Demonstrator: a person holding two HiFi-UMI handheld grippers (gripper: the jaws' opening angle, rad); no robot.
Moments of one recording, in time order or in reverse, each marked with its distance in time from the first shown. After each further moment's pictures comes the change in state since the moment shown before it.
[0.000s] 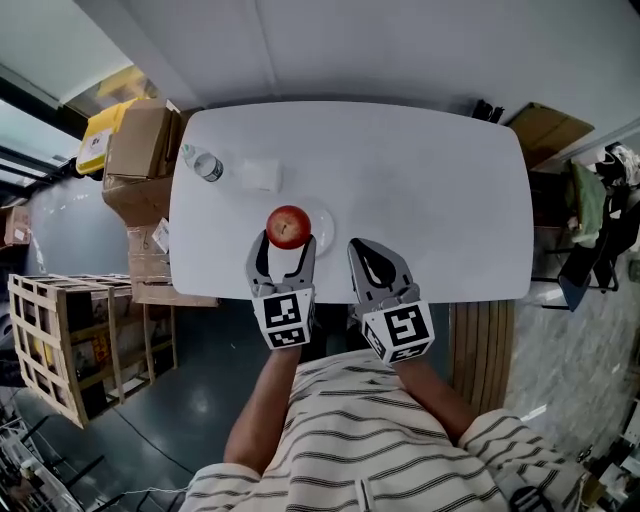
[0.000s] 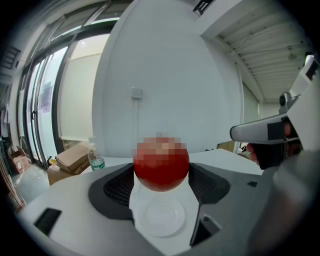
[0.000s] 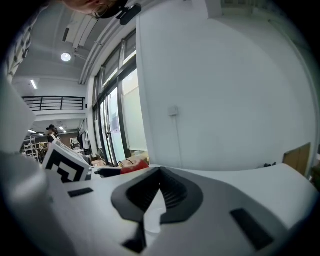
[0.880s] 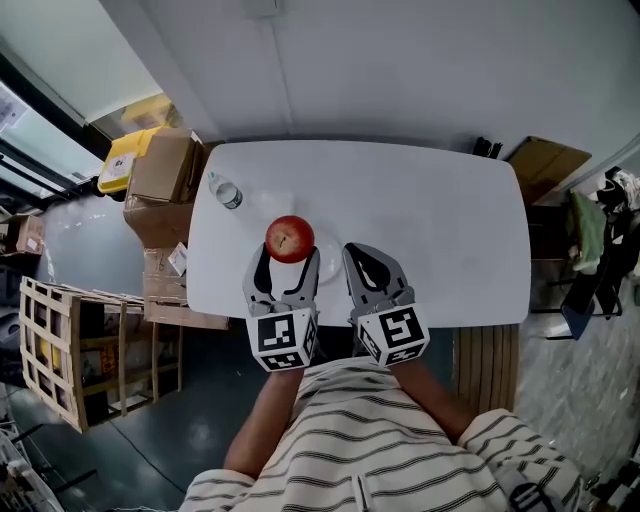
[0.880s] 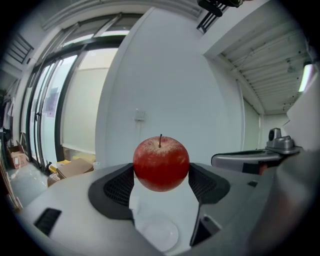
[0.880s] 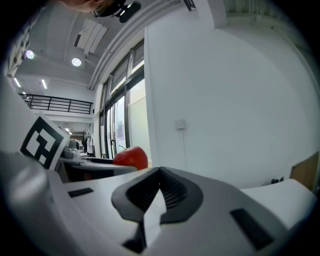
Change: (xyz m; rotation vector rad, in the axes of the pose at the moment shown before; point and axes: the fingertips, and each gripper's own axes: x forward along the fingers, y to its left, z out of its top) left arm -0.047 0.004 0.098 -0.053 -0.175 0.000; right arm 0.008 0.022 0.061 -0.055 -0.115 0.047
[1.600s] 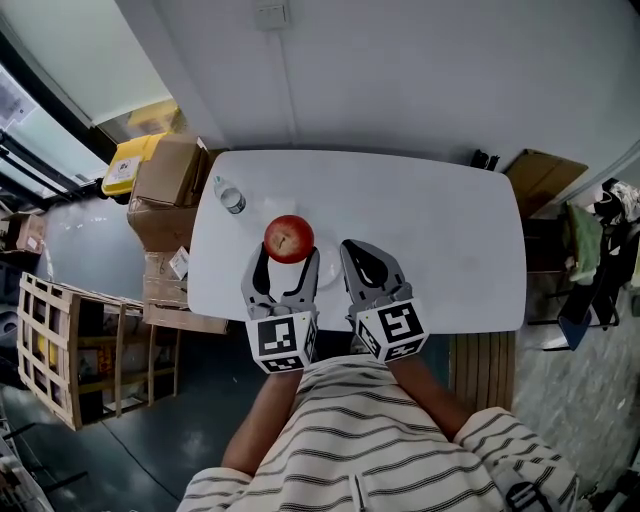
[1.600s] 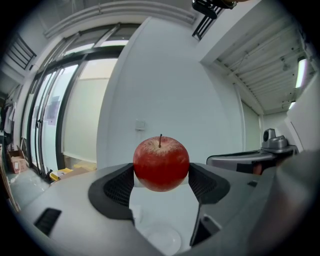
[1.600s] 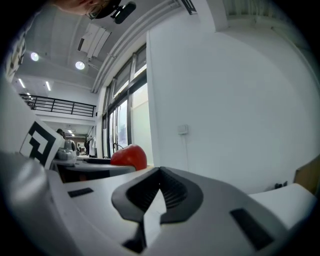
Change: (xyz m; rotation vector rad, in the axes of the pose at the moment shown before) left arm -0.013 -0.001 0.027 0.025 -0.089 0.012; right arm 0.002 0.006 0.023 -0.011 -0.043 0.026
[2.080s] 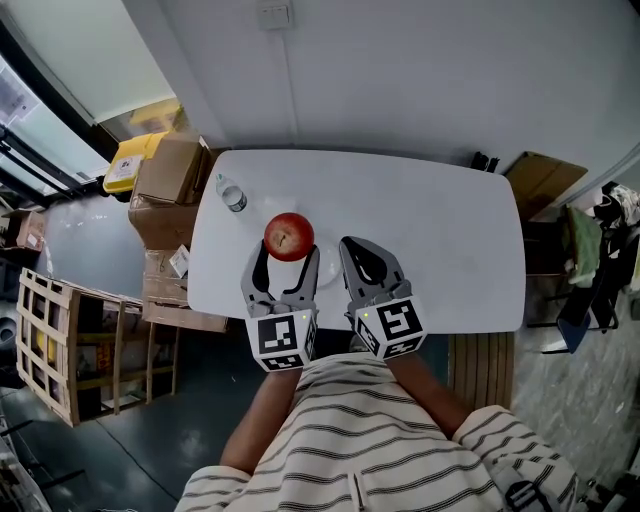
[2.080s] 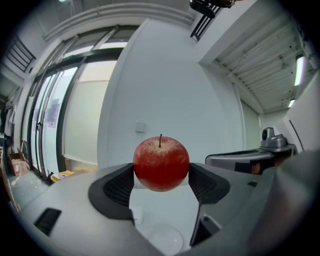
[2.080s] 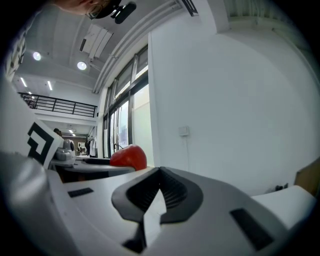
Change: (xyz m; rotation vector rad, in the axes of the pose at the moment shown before) left arm -0.005 -0.003 0.005 0.016 -0.013 0.006; right arm -0.002 0.002 0.006 -0.013 -0.014 0.006
